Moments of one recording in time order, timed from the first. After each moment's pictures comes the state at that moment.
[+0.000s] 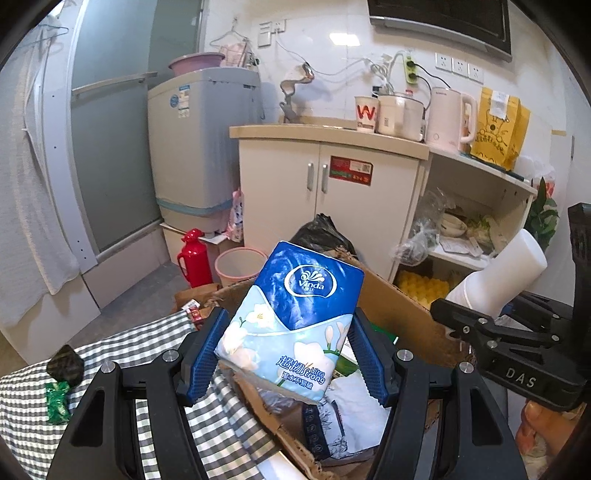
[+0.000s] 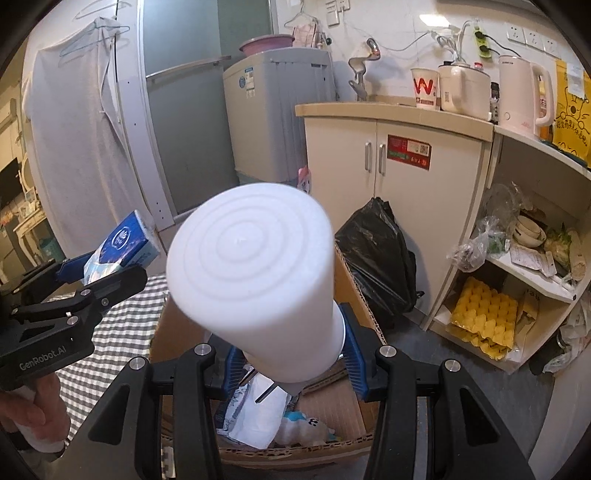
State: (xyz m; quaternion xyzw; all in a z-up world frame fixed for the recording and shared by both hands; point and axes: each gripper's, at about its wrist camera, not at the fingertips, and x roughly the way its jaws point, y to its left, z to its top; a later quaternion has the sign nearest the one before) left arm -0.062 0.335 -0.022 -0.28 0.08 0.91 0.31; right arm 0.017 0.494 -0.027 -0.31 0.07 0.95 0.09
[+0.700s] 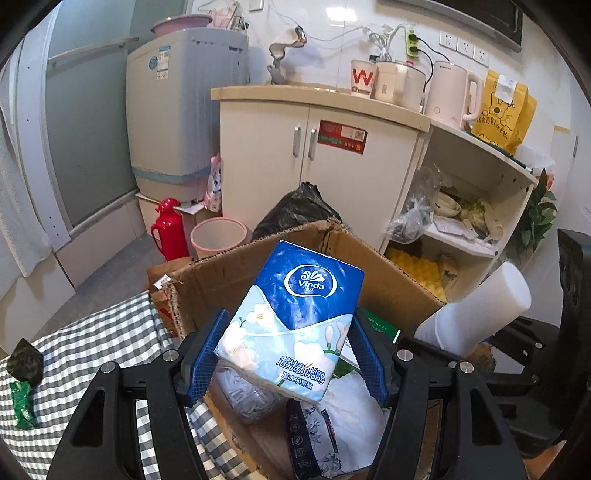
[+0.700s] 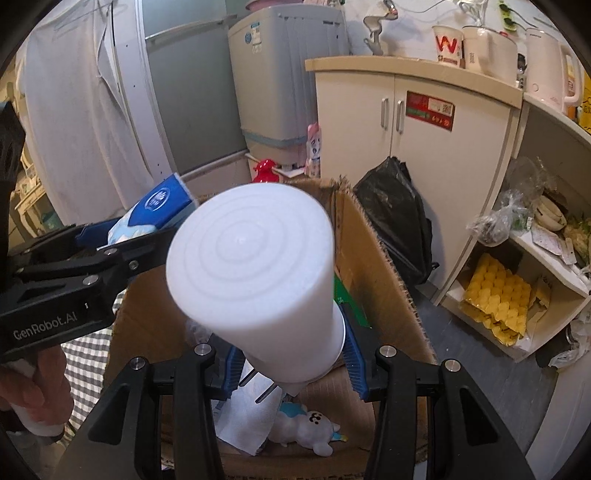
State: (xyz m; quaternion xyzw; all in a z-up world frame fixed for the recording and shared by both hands) left arm -0.110 0.372 -0.064 -0.34 0.07 0.87 0.34; right arm -0.021 0.502 -0.080 -0.38 0.07 0.92 0.06
